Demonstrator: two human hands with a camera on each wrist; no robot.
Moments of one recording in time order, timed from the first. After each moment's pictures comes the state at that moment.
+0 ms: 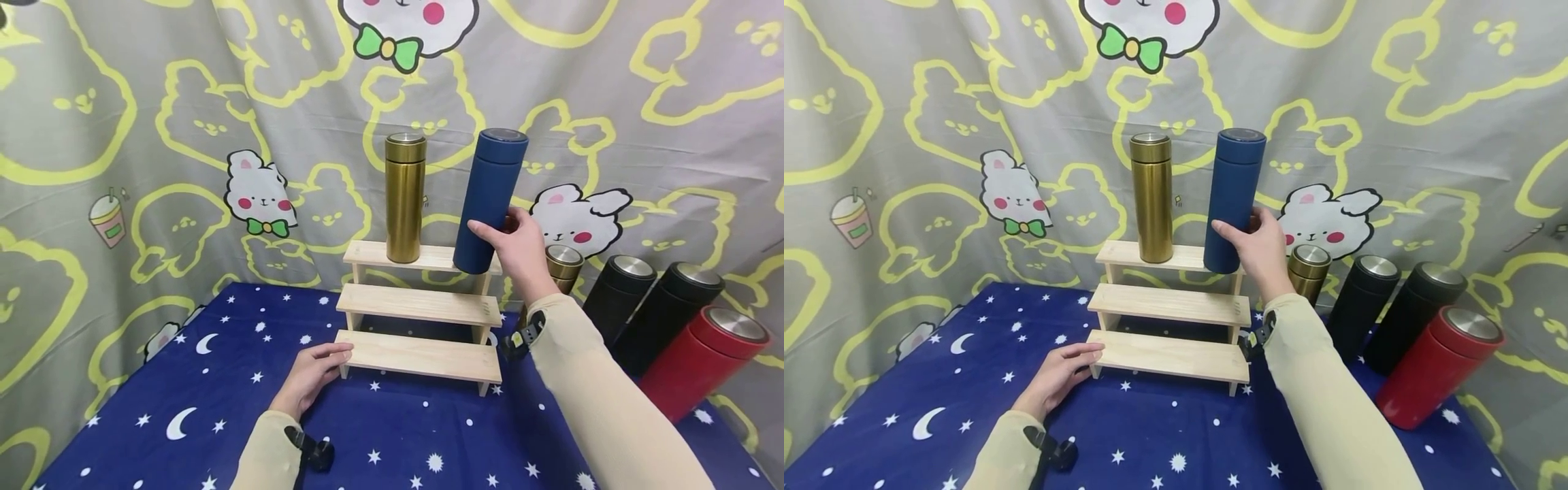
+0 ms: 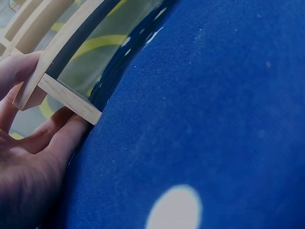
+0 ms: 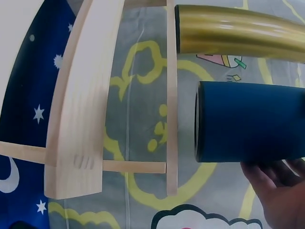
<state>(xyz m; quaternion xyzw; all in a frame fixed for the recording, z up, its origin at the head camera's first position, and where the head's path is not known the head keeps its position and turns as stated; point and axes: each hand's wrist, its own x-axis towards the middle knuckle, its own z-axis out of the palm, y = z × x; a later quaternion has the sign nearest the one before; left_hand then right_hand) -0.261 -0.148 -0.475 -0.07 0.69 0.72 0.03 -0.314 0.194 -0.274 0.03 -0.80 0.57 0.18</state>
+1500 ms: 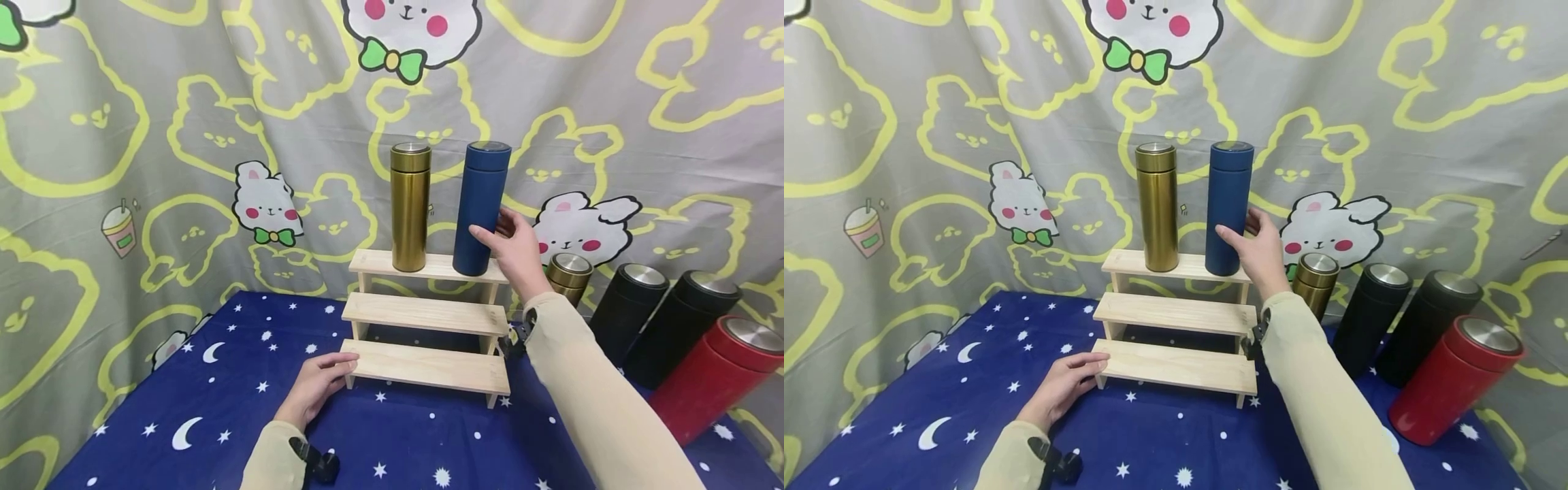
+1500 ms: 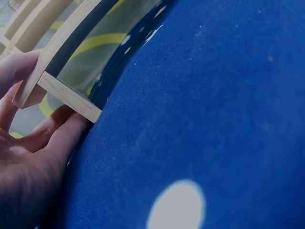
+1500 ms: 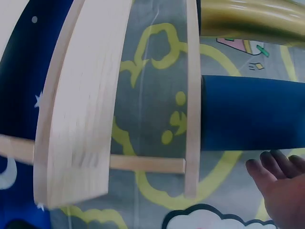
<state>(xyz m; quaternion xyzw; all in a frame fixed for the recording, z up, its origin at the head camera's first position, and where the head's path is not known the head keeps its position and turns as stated) -0.259 -0.147 -0.474 -0.06 0.69 0.72 0.03 -0.340 0.193 -0.284 0.05 -0.78 0.60 0.17</state>
